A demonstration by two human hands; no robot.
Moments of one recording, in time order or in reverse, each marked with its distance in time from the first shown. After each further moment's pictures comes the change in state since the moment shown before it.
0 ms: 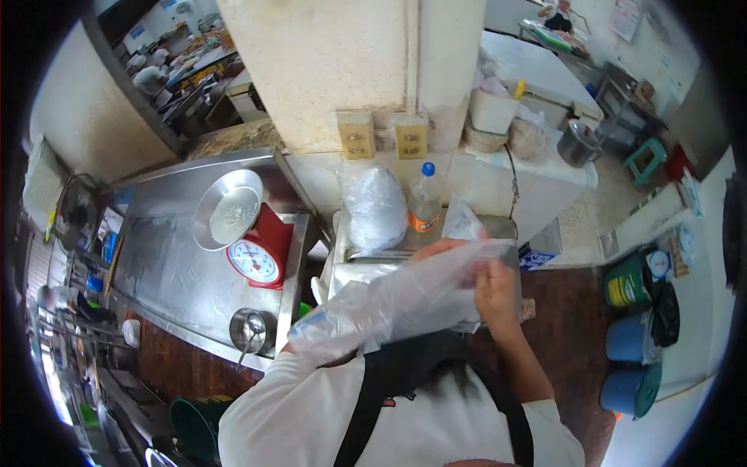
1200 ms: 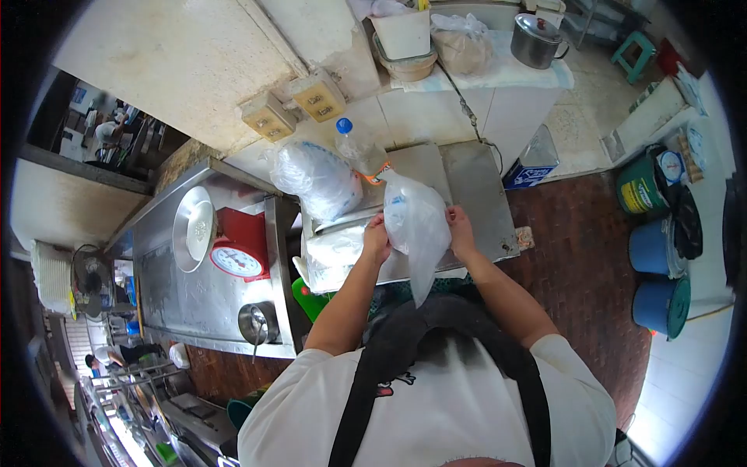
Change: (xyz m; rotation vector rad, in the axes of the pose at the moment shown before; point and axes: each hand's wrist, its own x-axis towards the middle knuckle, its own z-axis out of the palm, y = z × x) left_hand 0.070 -0.219 -0.115 -0.234 0.622 -0.223; right_hand -0.036 0.238 0.108 0.266 0.173 0.535
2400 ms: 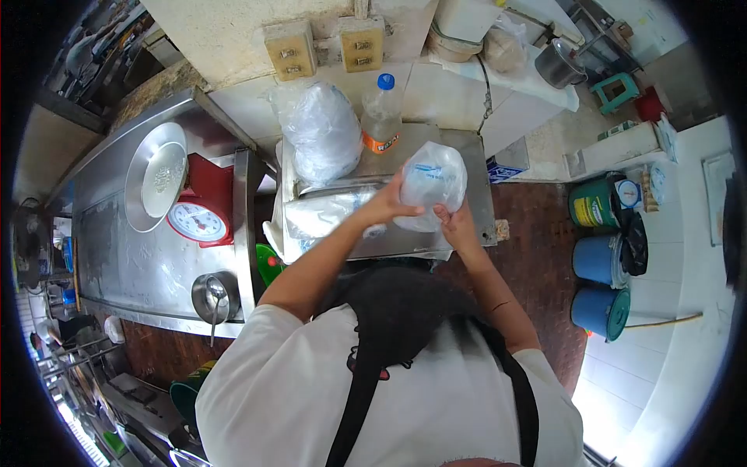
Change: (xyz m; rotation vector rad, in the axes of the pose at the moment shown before) left_hand -0.025 0.057 0.013 0.654 -0.667 0.491; right_hand -0.042 -0.085 -0.017 -0.173 -0.244 -0.273
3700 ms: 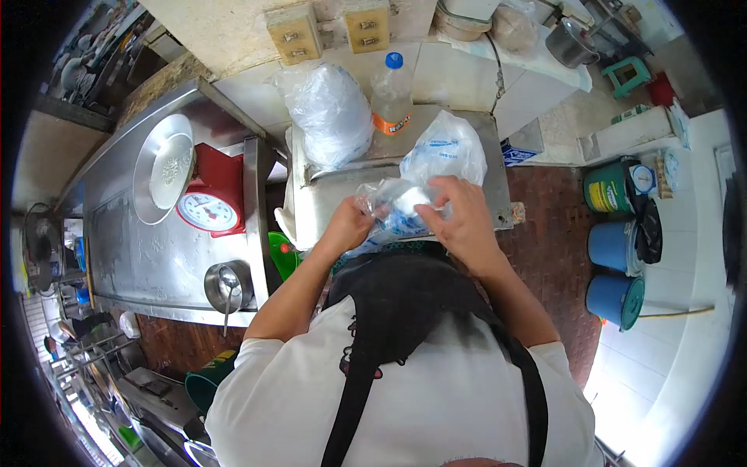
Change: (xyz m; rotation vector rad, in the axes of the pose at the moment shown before) left_hand -0.111 0.112 -0.019 0.226 0.192 -0.287; right_hand -0.013 -0.172 -0.008 -0.250 -0.028 -0.290
